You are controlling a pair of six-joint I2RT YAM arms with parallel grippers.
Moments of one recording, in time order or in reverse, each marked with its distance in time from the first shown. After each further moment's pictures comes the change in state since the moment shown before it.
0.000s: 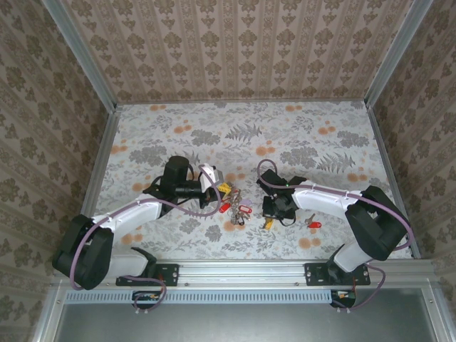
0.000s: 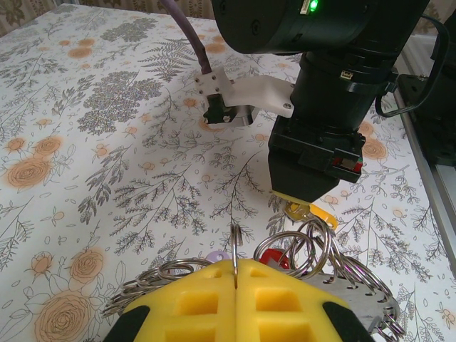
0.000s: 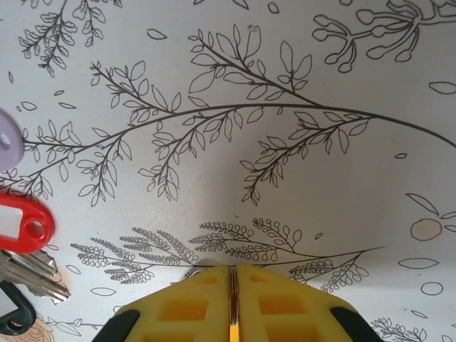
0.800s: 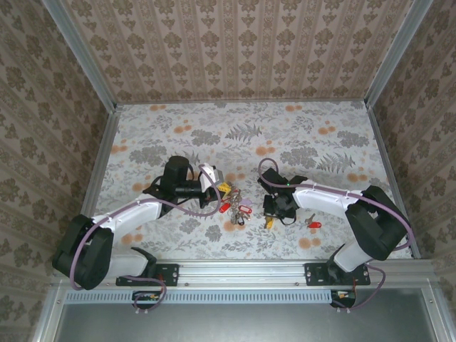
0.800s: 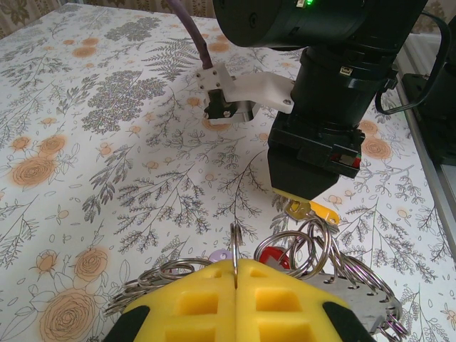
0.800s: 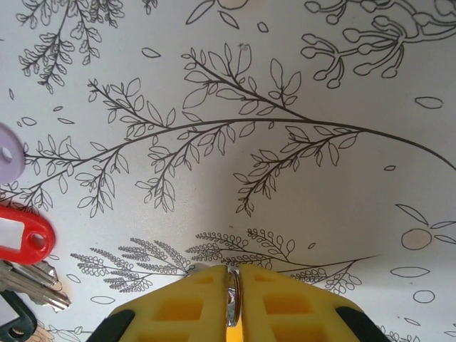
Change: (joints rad) left arm 0.000 0.000 0.000 0.001 -0.010 0.000; right arm -0.015 0.000 0.000 0.005 0.000 -0.004
